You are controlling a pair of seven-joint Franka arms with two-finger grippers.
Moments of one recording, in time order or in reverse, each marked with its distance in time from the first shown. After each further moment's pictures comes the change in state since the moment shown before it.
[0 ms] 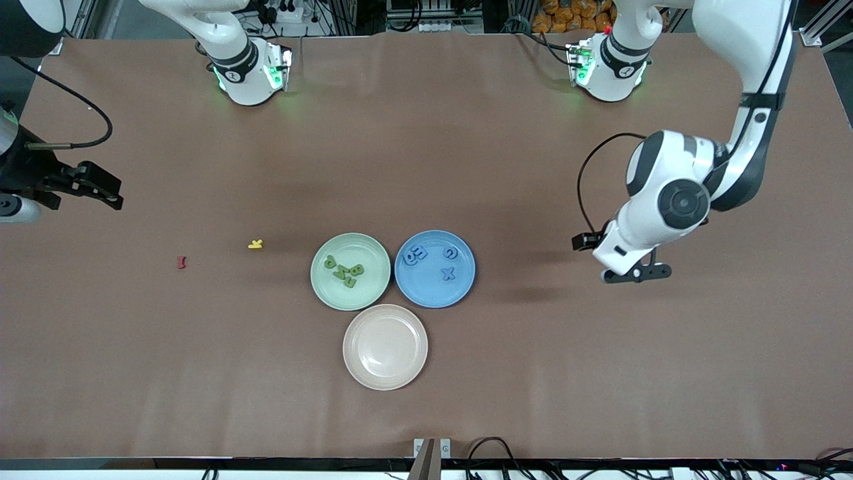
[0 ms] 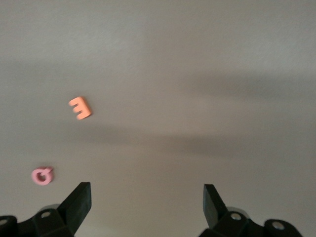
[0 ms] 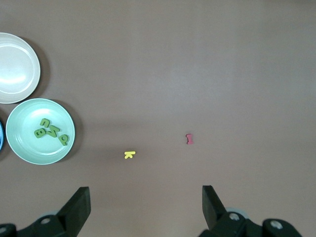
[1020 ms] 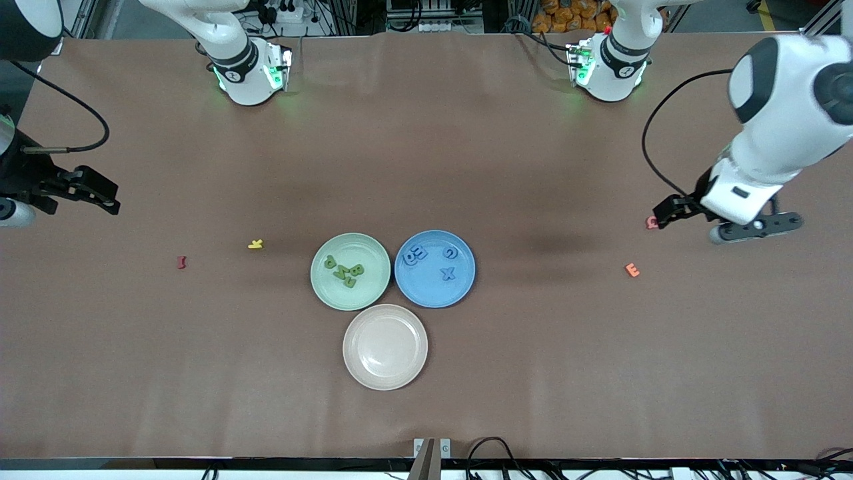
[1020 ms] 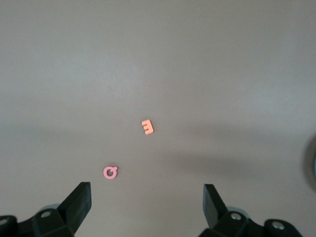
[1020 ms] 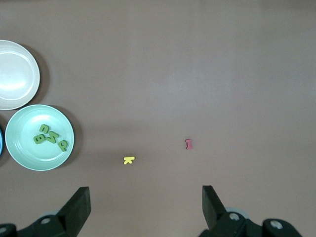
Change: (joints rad) left arm 0.198 -0.301 -0.042 -0.001 -0.009 -0.106 0.089; right arm -0.008 0.006 0.001 0.000 0.000 0.026 0.000
